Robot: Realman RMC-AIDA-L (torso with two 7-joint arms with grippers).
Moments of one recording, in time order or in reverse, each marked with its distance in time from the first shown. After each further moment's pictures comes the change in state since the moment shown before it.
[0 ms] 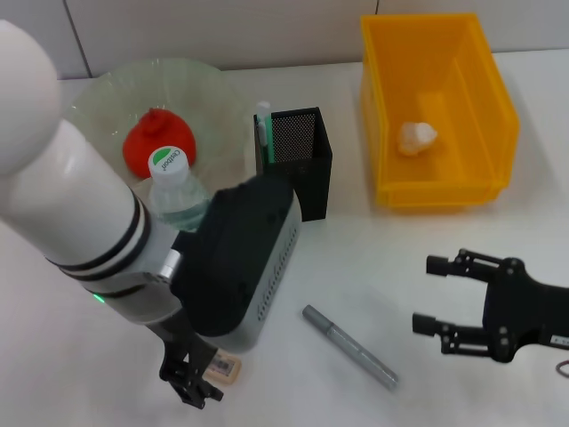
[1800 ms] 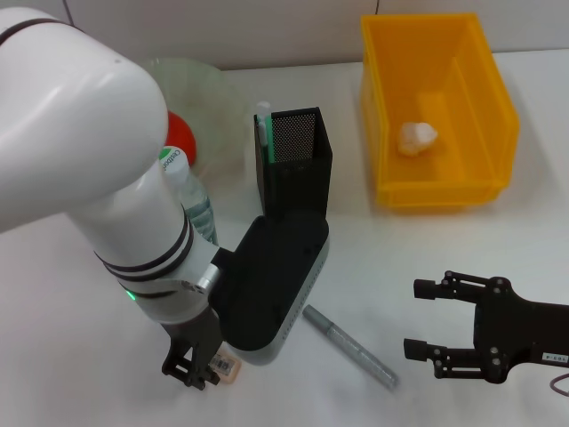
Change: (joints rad) left arm -0.165 0.000 0.172 -0.253 0.047 -0.108 0.000; right arm 0.019 0.004 0.002 0.014 -0.074 -0.015 0.009
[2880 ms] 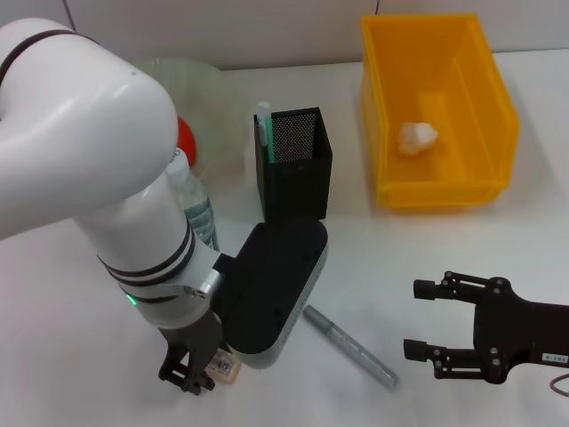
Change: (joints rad) left arm -0.016 0.000 0.022 -0.045 -0.006 -0.014 -0.015; right arm 0.000 0.000 -0.001 0.000 0.000 0.000 0.000
